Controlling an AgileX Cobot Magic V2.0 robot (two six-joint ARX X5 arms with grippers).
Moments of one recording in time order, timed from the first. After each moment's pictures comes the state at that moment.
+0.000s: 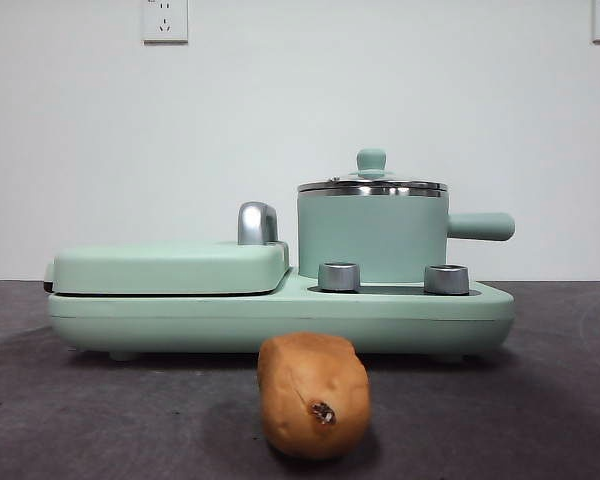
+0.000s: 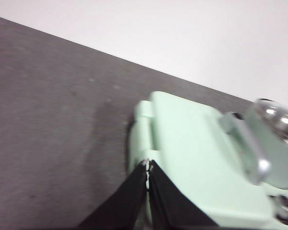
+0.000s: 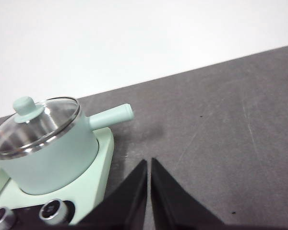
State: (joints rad) left arm -0.10 0.23 0.36 -0.30 0.09 -0.37; right arm 0.04 0.11 0.38 -0.39 -0.03 0.32
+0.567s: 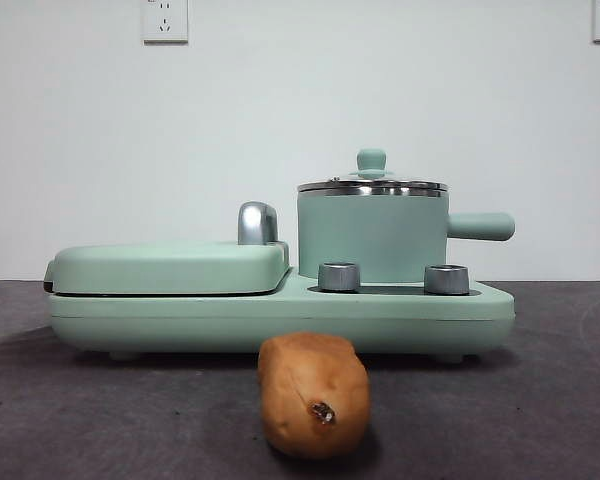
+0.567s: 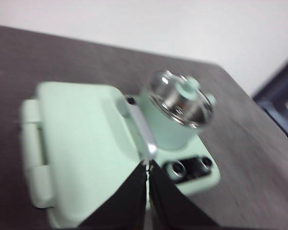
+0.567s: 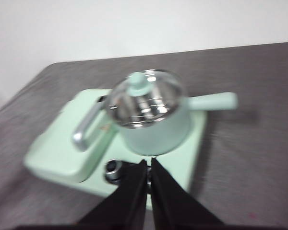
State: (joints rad) left arm -0.15 0.71 0.88 -0.51 0.49 -0.26; right arm 0.04 0.52 0.84 -0.65 -0.48 0.19
